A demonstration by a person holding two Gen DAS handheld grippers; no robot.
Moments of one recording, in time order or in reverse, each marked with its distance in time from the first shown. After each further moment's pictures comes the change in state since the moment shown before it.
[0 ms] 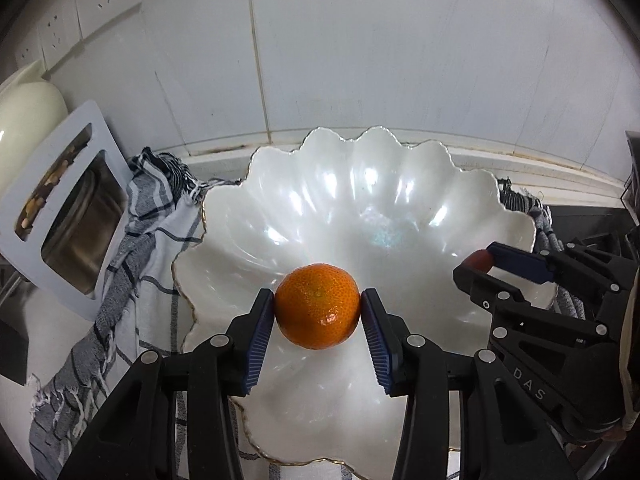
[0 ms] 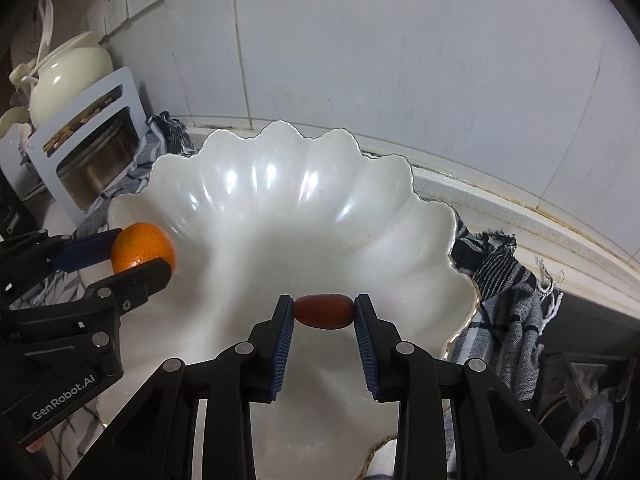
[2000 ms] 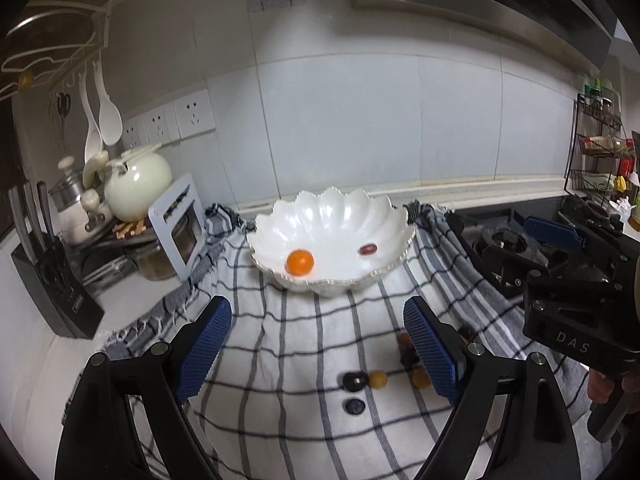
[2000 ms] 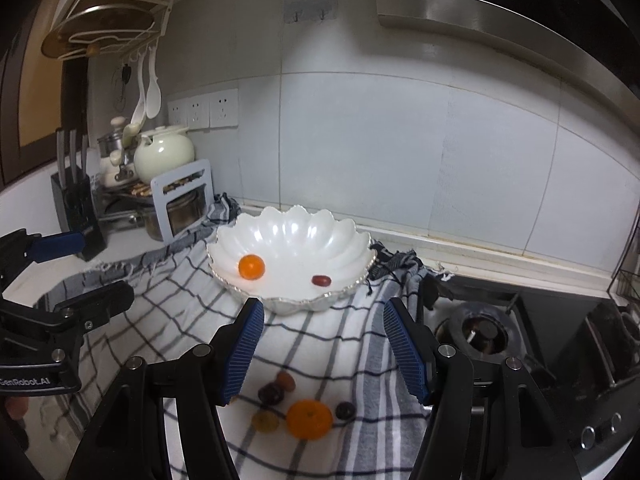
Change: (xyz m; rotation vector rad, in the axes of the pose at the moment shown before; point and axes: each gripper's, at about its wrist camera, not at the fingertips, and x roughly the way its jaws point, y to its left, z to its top) left arm -0.241 -0.046 -0.163 0.080 -0.324 0.037; right arm -0.244 0.031 -0.161 0.008 -0.395 -0.084
